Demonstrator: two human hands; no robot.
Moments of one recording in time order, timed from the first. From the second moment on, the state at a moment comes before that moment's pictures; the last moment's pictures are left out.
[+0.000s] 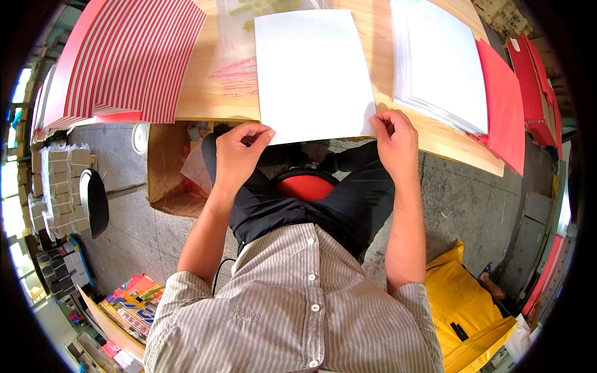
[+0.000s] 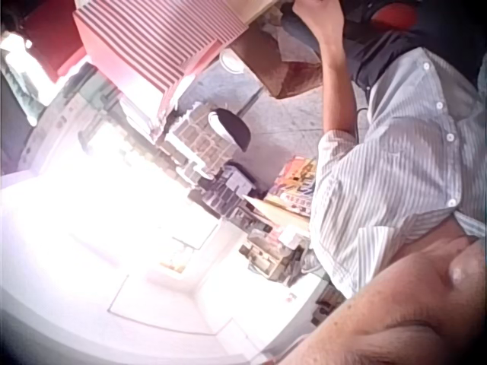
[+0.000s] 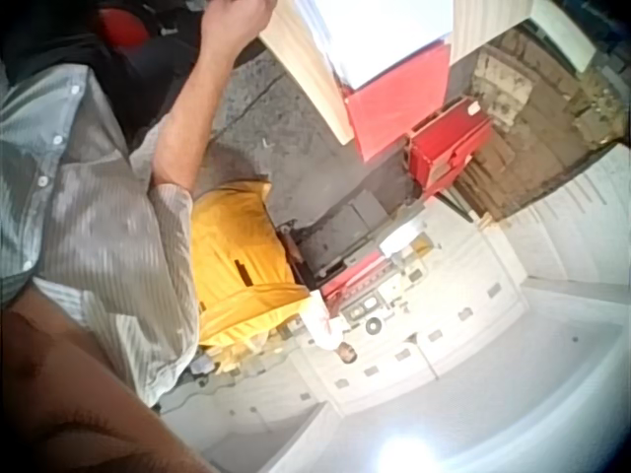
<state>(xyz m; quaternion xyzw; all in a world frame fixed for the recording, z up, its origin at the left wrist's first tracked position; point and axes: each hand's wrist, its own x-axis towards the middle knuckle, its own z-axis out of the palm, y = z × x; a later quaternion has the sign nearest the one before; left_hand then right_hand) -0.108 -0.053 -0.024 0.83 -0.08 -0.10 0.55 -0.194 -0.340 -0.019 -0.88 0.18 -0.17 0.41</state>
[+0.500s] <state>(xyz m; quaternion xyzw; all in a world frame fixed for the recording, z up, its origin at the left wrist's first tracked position) -0.102 -0.057 -0.029 0.84 -0.04 -0.11 0.54 -0.189 -0.339 -0.019 -0.87 0.25 -0.16 0.39</state>
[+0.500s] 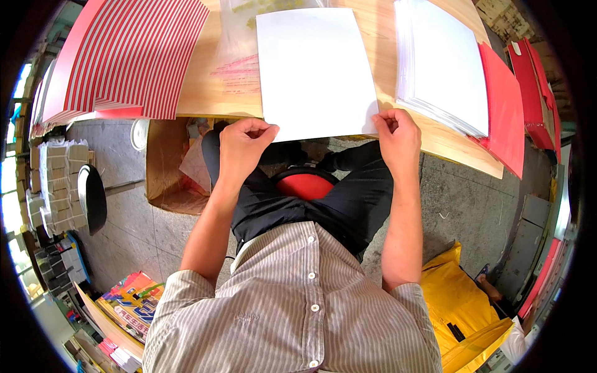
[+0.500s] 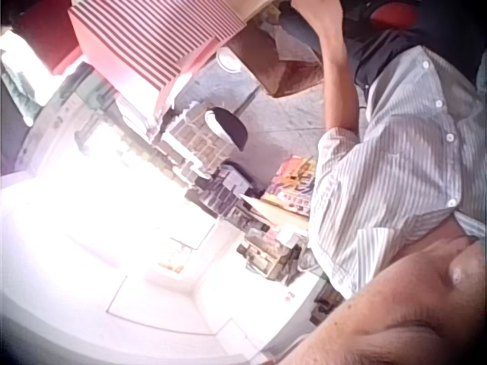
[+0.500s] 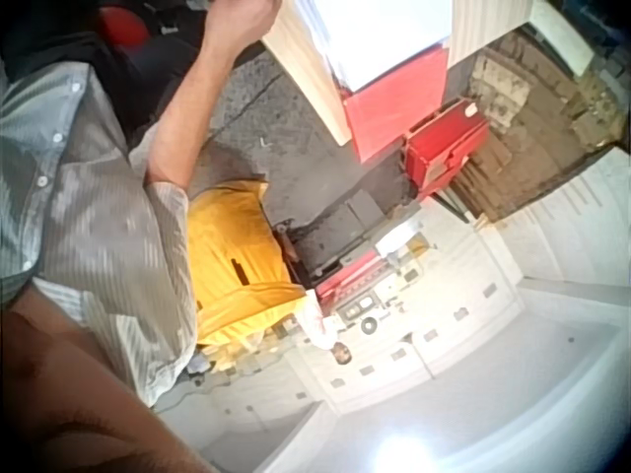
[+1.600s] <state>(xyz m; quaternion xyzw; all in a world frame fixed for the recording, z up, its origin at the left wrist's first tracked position) -0.111 -0.056 -0.061 0.60 0.04 -0.12 0.79 -0.208 -0.302 -0.037 -0.94 0.05 -0.30 0.13</state>
